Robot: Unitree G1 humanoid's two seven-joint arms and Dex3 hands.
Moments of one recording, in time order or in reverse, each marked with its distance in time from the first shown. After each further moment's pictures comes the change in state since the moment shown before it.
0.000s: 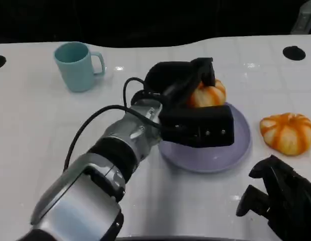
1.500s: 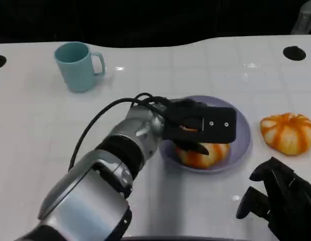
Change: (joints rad) left arm -0.040 -0.025 0.003 0.073 -0.076 0.146 -0.618; right arm 0.027 -0.001 0.012 -0.017 0.001 -0.032 -0.002
